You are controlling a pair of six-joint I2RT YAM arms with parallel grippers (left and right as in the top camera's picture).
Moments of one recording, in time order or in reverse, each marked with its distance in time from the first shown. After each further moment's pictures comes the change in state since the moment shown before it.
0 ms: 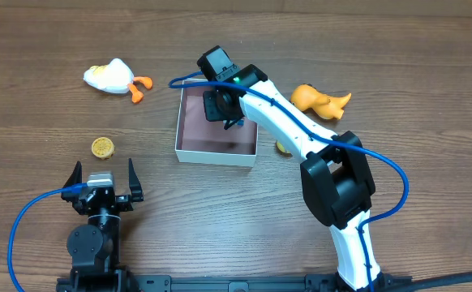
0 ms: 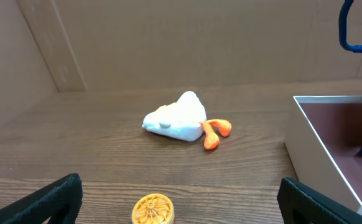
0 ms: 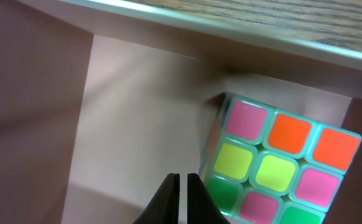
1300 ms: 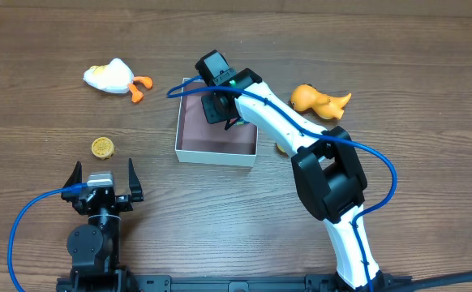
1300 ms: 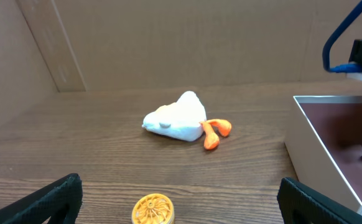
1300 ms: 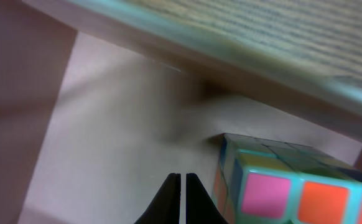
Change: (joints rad) left arm 0.000 0.000 0.000 0.000 0.000 0.000; right arm 0.001 0.064 0.000 0.070 0.030 -0.138
